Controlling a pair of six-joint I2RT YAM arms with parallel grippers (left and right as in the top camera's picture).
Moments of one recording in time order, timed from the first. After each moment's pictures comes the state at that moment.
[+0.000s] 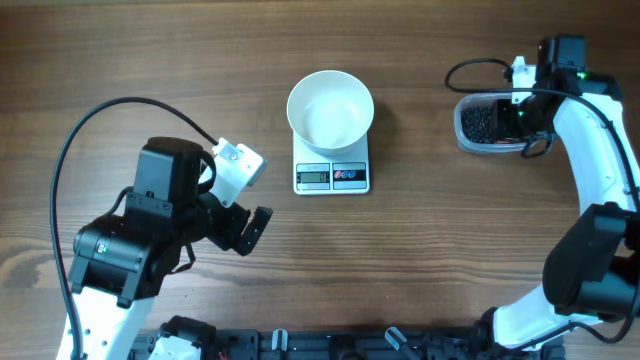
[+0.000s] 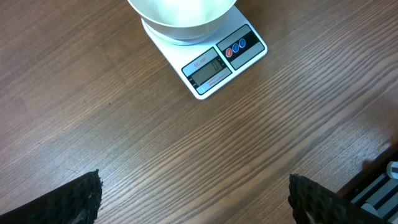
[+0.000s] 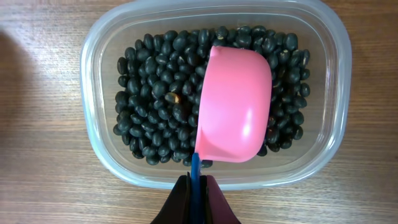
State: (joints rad) left arm -0.29 0.99 1.15 -1.14 0.19 0.30; right arm -0.17 1.78 1.41 -0.95 -0.06 -0.12
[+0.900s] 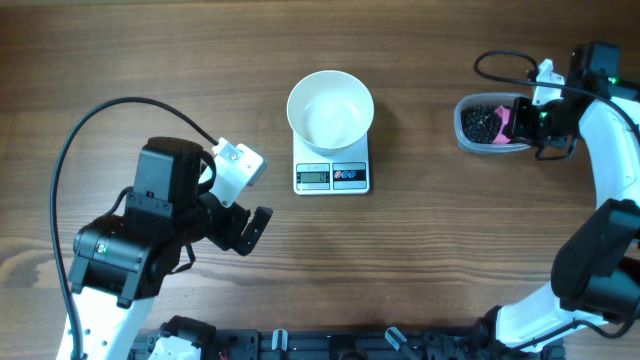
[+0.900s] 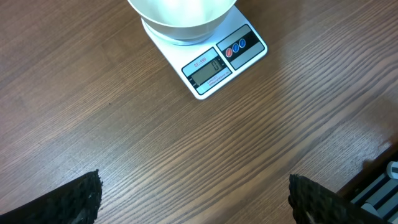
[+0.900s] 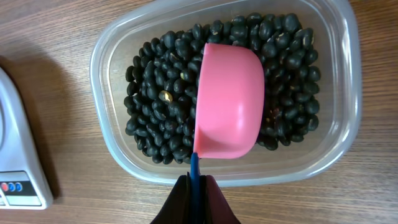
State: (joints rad) left arm -0.29 0.99 1.15 -1.14 0.19 0.30; right arm -0.28 1.80 1.41 -0.97 -0.27 -0.07
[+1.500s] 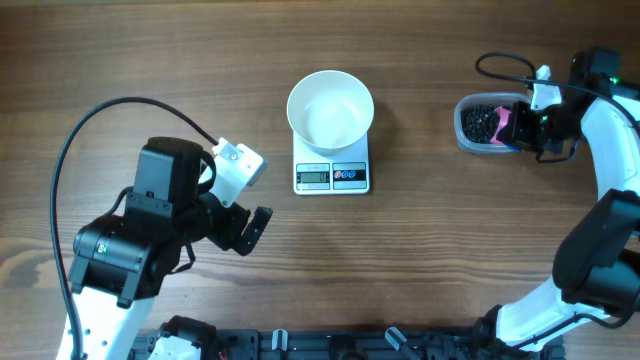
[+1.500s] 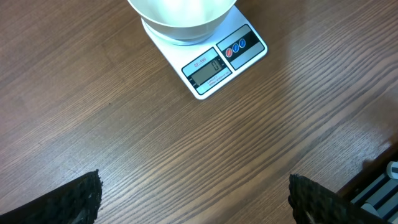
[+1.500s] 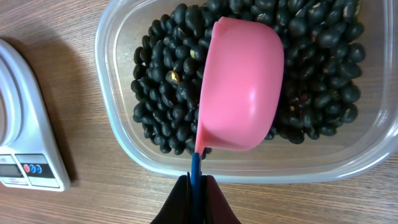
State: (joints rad) left arm -0.29 0.99 1.15 -1.14 0.19 0.30; right arm -0.30 1.83 1.42 -1.01 -0.36 -0.10
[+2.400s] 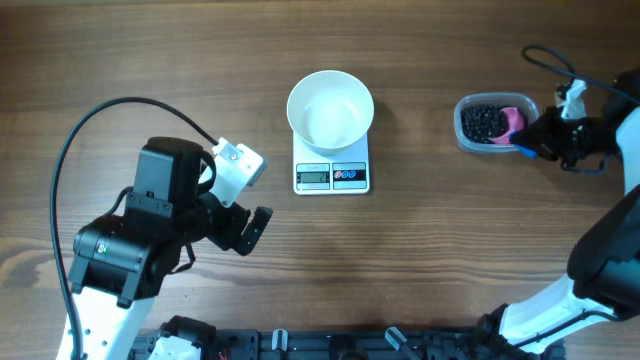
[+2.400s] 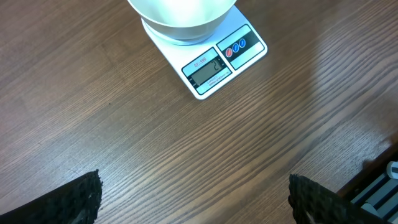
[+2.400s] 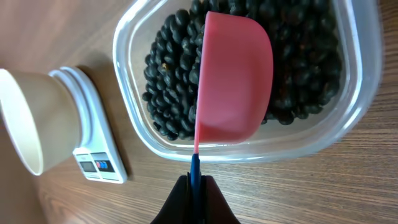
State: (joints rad) left arm -0.29 0.99 1.15 -1.14 0.19 0.30; right arm -0.49 1.86 1.41 -1.05 -0.63 -0.09
